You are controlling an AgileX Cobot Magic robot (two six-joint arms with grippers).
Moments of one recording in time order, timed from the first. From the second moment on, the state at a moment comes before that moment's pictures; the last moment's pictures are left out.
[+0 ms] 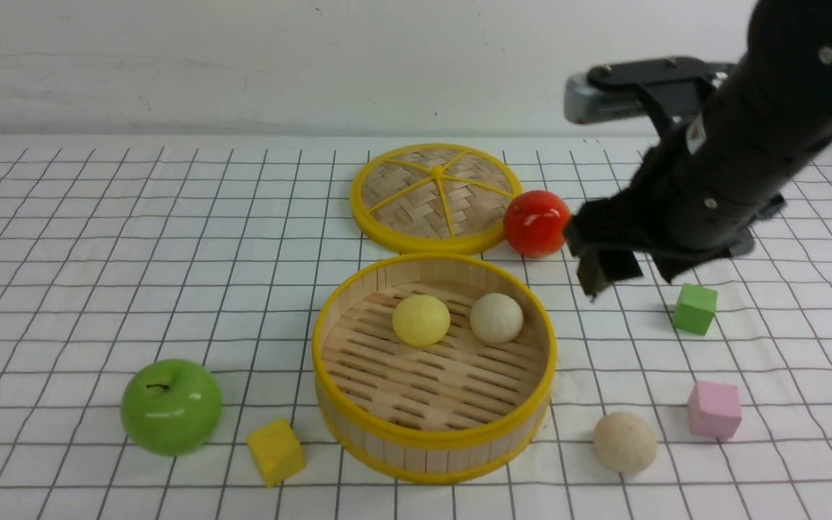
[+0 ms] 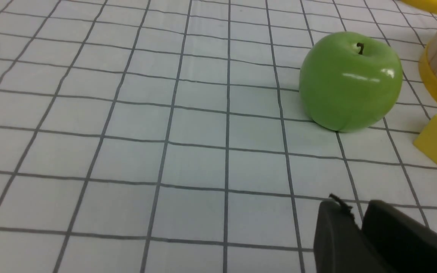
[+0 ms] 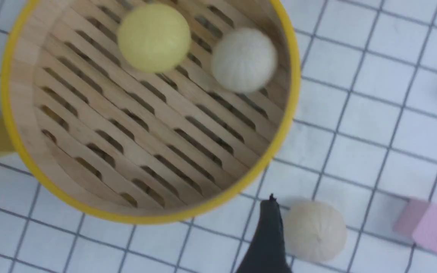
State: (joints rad) right arm 0.45 1.60 -1.43 0.02 1.04 0.18; left arm -0.07 -0.01 0.02 0.09 0.42 -0.24
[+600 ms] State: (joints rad) right arm 0.38 1.63 -0.99 0.08 0.61 0.21; left arm -0.07 -0.01 0.02 0.09 0.42 -0.24
